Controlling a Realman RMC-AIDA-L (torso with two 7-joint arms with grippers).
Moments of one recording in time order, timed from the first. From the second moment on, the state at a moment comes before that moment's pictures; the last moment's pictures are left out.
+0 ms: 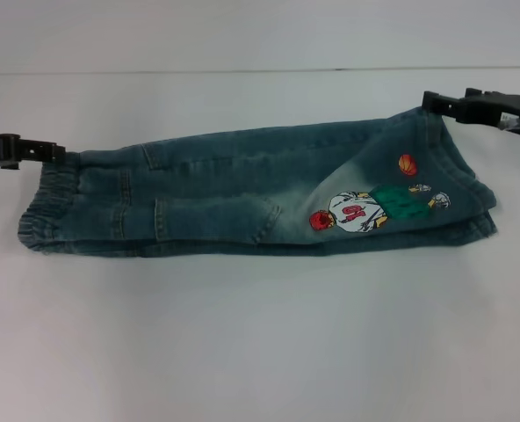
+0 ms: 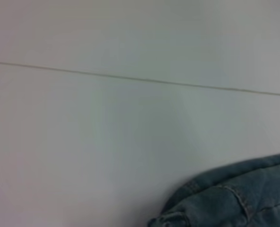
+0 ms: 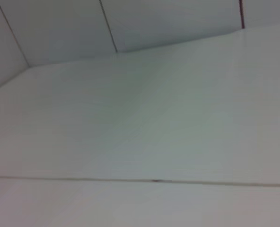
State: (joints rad) left arm -0.70 -2.00 0.48 0.92 2.63 1.39 -2.35; right arm 0.73 2.02 -0.51 -0.37 -1.96 -0.77 1.55
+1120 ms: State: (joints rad) left arm -0.69 -1.95 0.45 0.81 2.77 1.53 -2.59; right arm 0.69 2.02 -0.70 -0.55 -1.95 -1.15 1.66
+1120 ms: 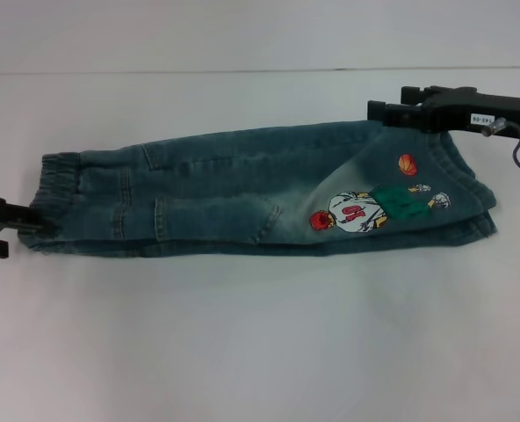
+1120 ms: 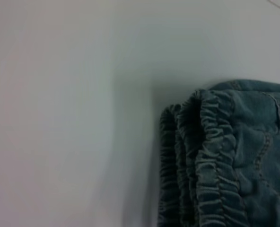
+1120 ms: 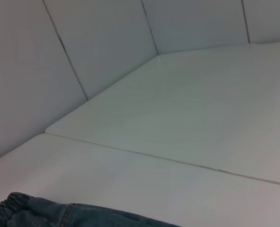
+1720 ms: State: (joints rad) left arm -0.71 -1.94 0.45 0.71 2.77 1.41 -2.59; right arm 0.70 2.05 -0.70 -0.55 -1.95 -1.11 1.62
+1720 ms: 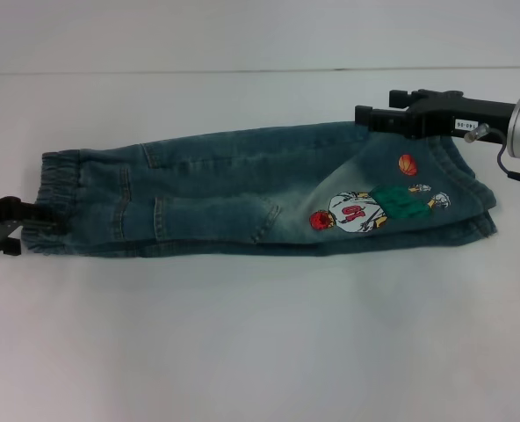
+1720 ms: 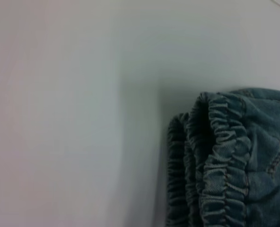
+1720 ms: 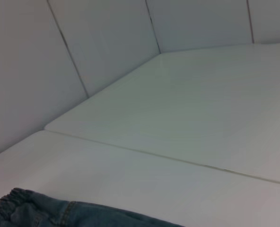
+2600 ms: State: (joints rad) left arm -0.71 -1.95 0.46 0.71 2.76 1.41 -2.57; right arm 0.69 2.06 -0.69 -0.54 -1.94 -1.08 1.61
